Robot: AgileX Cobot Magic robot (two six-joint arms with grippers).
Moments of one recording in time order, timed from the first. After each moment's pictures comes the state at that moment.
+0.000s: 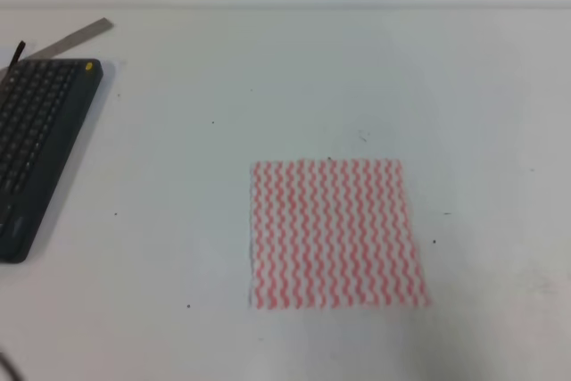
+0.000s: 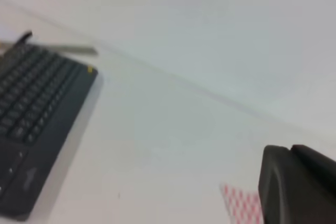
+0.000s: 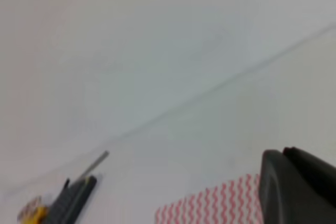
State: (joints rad) left arm -0.04 0.21 -0.22 -0.63 0.22 0.16; right arm 0.06 0.16 -0.19 0.92 0.24 -0.25
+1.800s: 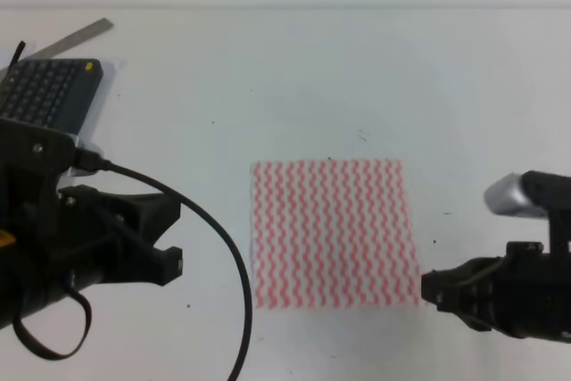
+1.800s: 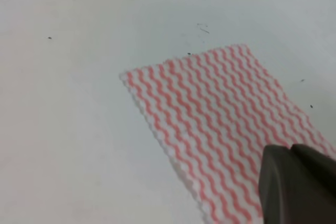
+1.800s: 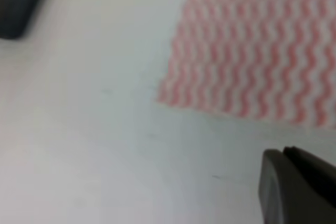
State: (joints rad) left arm -0.49 0.99 -0.56 -0.83 0.21 0.65; right arm 0.51 1.09 -0.56 0.84 0.42 -0.29
